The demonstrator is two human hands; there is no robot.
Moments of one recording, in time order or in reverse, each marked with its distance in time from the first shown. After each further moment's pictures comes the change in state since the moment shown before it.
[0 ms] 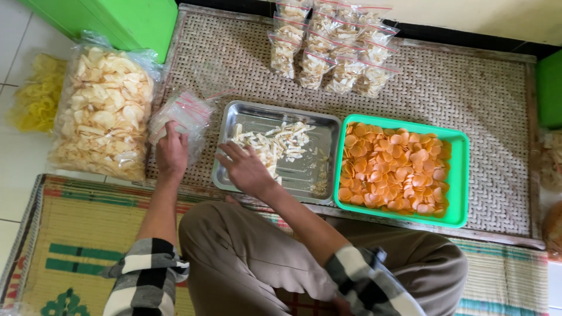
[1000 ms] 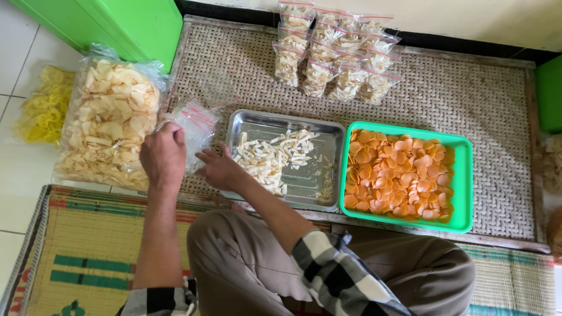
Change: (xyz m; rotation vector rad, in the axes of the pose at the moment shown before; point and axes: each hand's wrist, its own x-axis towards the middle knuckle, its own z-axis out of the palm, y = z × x) left_hand 0.009 0.064 -0.097 0.049 0.023 -0.099; right_hand 0.078 -0.014 0.071 0.035 -0.413 -0.044
